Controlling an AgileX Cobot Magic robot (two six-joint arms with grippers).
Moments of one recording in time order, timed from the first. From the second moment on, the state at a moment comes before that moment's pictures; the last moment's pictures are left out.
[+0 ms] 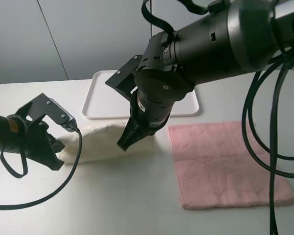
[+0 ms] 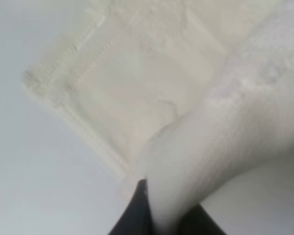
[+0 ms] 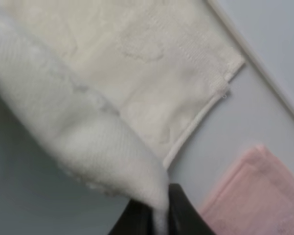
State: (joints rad) left arm -0.35 1.54 -0.46 0.05 0.04 0.29; right arm 0.95 1.85 -1.15 -0.43 0.66 0.41
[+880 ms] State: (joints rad) left arm -0.23 1.61 -0.51 0.05 -0.02 0.22; right arm 0.95 1.98 -1.15 -0.86 0.53 0.82
